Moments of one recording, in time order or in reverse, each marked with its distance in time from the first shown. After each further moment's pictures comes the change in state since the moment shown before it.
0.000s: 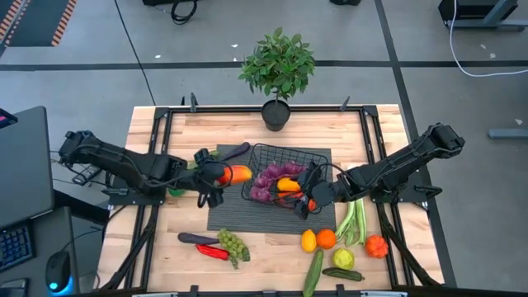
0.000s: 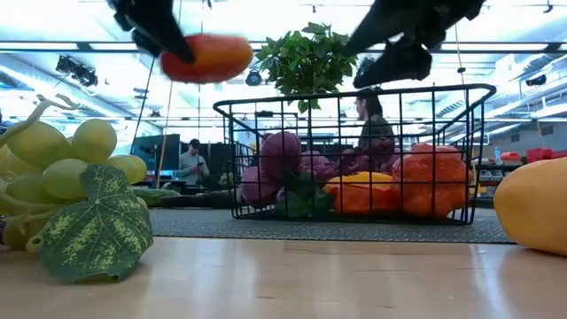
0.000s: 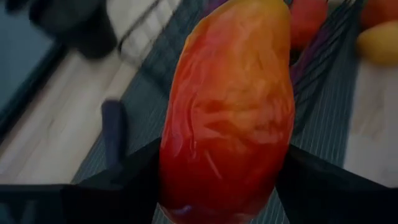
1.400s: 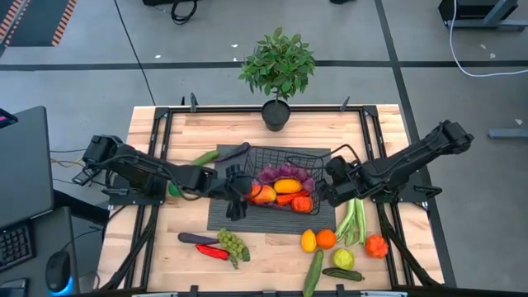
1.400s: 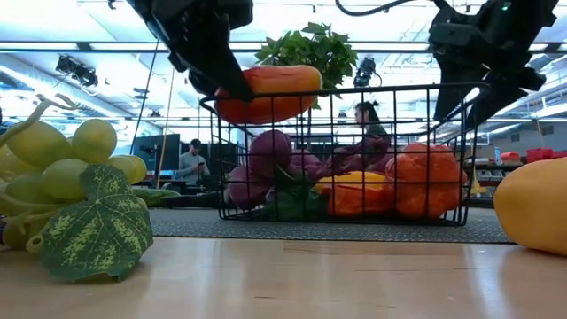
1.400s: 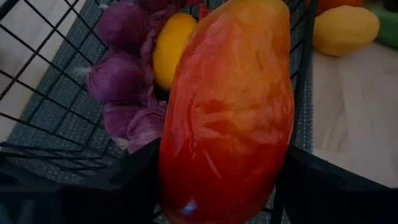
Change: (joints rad) left arm 0.023 0.315 0.001 0.352 0.225 0.108; right arm 0.017 -0.123 0.000 -0.788 0.014 0.764
